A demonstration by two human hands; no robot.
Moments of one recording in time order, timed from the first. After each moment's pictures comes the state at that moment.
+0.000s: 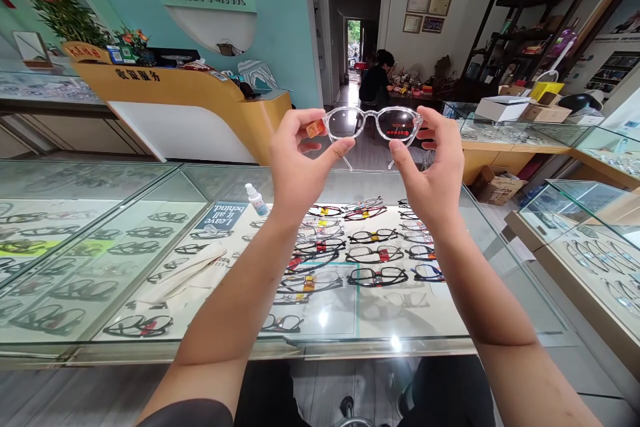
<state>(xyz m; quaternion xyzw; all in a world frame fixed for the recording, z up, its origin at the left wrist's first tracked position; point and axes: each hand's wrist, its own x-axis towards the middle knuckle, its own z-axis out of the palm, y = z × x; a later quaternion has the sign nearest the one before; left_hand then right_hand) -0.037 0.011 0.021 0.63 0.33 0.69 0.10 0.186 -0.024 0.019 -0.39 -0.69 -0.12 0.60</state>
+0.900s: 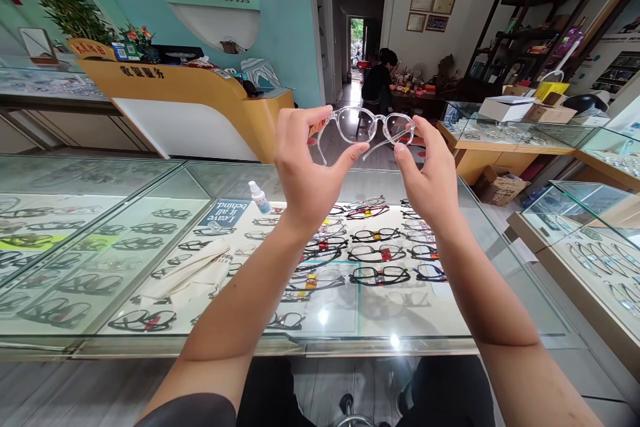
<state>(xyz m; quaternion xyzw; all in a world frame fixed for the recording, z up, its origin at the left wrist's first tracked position) -0.025 -0.009 0.023 0.64 0.30 0.70 -0.11 0.184 -0.014 0.006 -0.44 -0.69 -0.05 0.57</state>
